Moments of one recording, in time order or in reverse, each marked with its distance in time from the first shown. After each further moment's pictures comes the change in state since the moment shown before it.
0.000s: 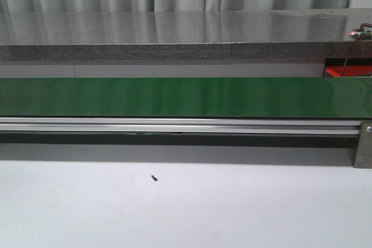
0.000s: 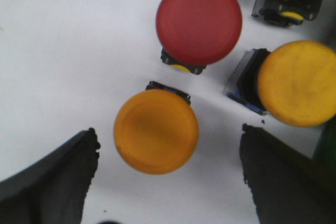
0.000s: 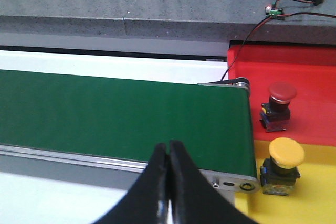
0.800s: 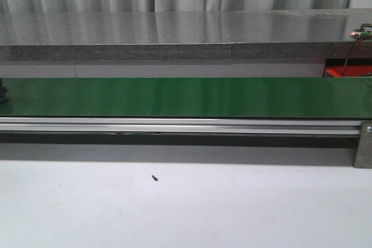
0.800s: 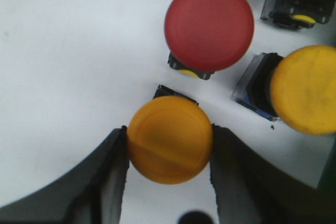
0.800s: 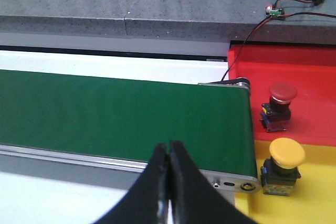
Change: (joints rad) left arm 0.002 0.009 0.000 0.010 -0.024 0.006; right arm 0.000 0.000 0.000 0.000 0.000 0.000
